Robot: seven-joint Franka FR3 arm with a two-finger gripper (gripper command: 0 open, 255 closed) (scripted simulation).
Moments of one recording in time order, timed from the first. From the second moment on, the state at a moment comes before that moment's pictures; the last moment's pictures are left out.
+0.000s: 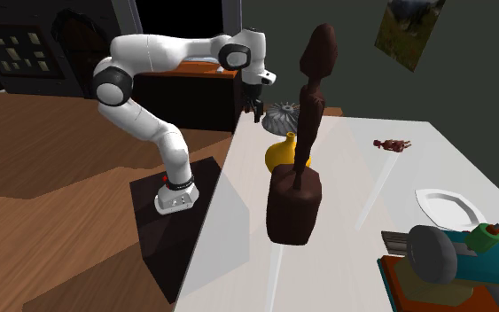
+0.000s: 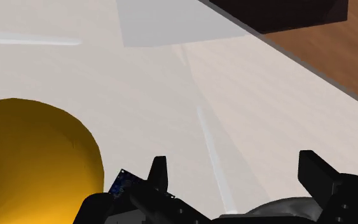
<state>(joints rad) -0.05 -0.64 -0.18 -2.28 -0.07 1.65 -0.15</state>
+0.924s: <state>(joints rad) -0.11 -0.29 -0.42 -1.89 -0.10 1.63 -0.41</state>
